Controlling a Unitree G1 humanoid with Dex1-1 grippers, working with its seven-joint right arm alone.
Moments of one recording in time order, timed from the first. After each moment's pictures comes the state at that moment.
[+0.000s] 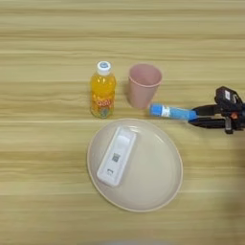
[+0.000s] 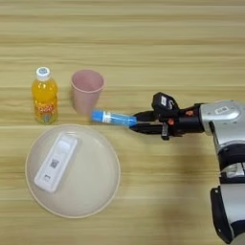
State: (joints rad) arm -0.60 -0.70 0.05 0.99 0.03 -0.32 1.44
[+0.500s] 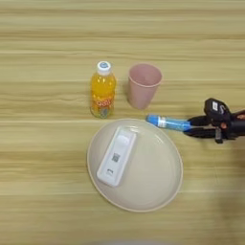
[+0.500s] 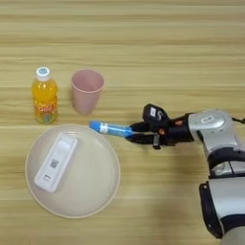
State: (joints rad) arm -0.63 -0.63 0.09 1.15 -0.07 -0.40 1.34
